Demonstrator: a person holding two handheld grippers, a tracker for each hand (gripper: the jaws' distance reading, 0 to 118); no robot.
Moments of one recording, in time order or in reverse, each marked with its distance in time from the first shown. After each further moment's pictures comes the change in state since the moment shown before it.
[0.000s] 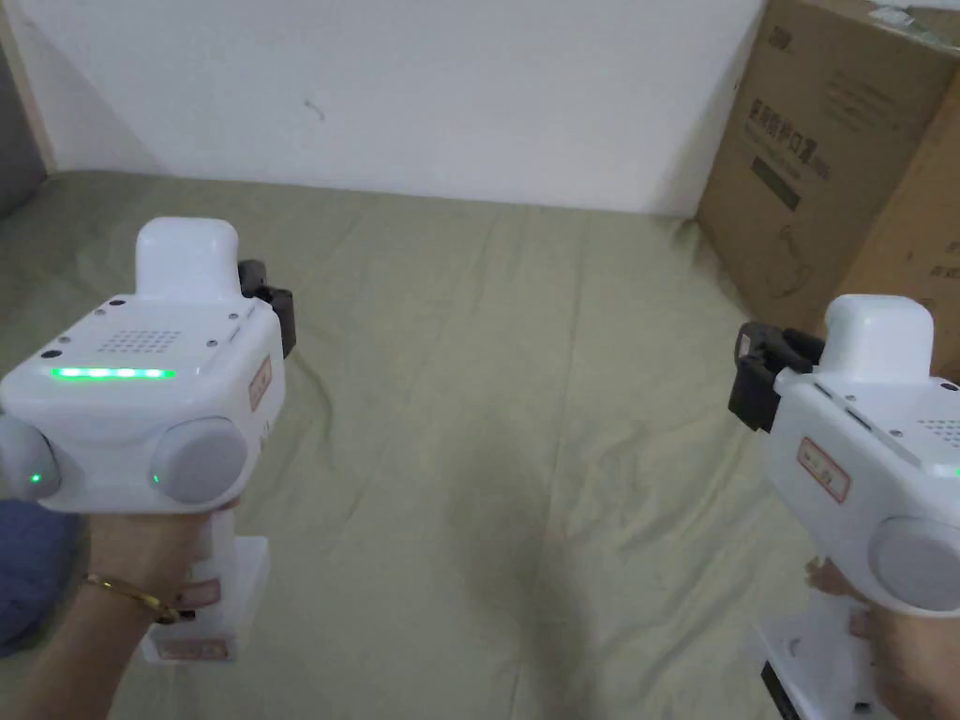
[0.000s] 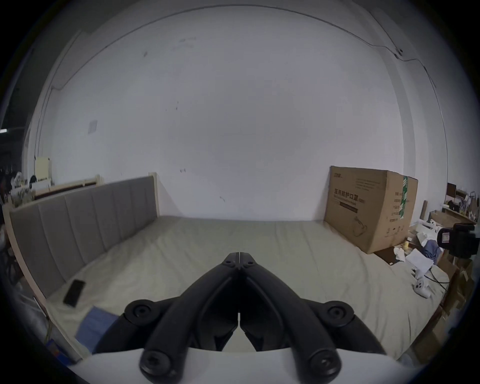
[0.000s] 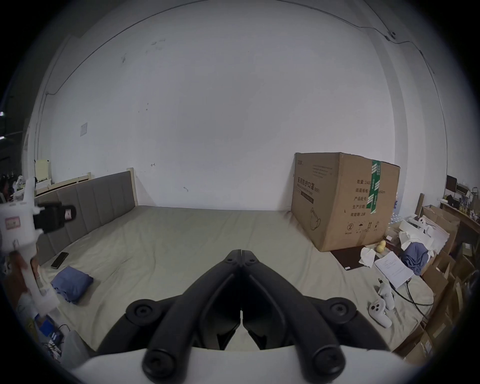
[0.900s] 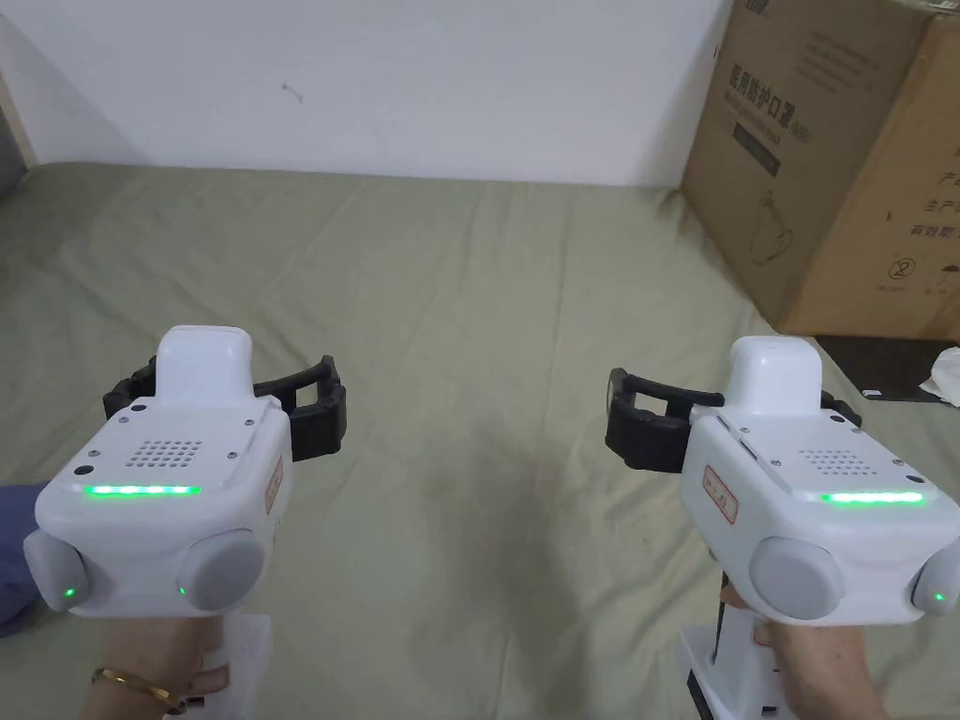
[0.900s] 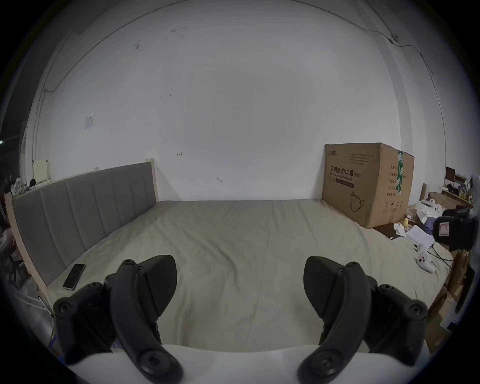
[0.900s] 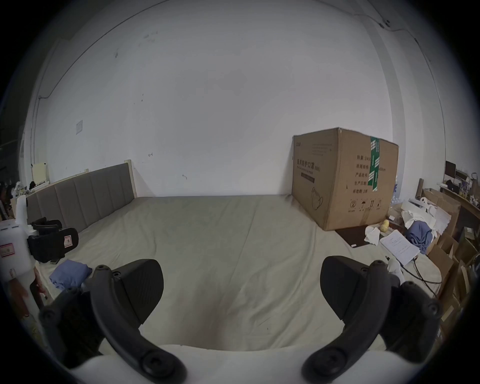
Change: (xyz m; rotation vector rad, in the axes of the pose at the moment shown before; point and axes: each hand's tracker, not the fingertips) left arm 0.013 -0.059 0.021 -0.057 0.006 -0.060; right arm -0.017 -0.048 -0.007 -0.031 -0.007 -0.027
